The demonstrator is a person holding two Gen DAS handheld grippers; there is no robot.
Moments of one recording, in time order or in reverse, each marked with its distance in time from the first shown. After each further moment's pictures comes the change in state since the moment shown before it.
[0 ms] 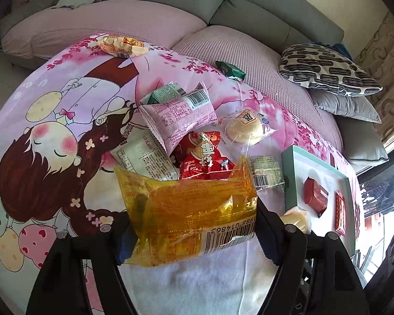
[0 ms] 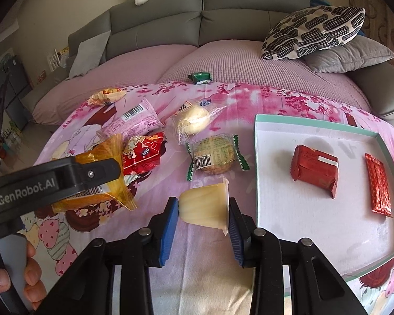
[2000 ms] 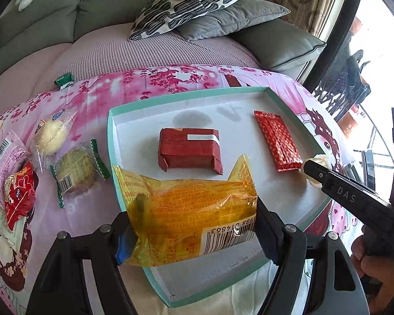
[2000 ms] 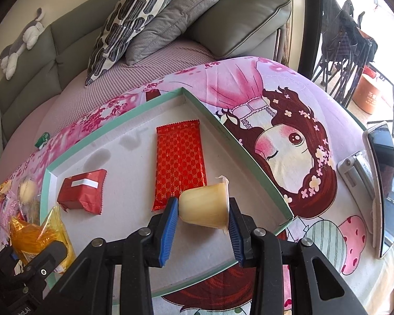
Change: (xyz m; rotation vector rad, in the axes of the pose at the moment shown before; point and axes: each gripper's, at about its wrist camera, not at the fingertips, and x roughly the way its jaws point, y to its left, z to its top) left arm 0.055 -0.210 -0.070 0.574 0.080 -0.159; right arm -0.046 -0.255 -0.039 0.509 0.007 -0.364
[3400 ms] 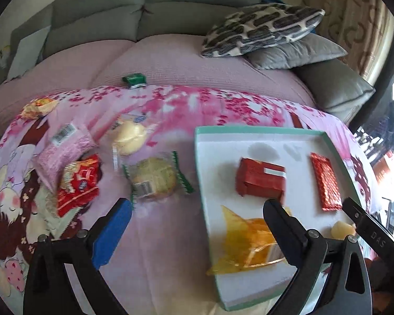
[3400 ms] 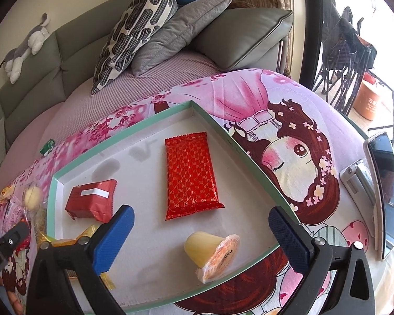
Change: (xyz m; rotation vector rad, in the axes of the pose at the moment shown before) left arm -0.038 0.063 0.007 -0.237 -0.108 0.245; right arm -0.010 0.017 0.001 -0.022 -0.068 0.034
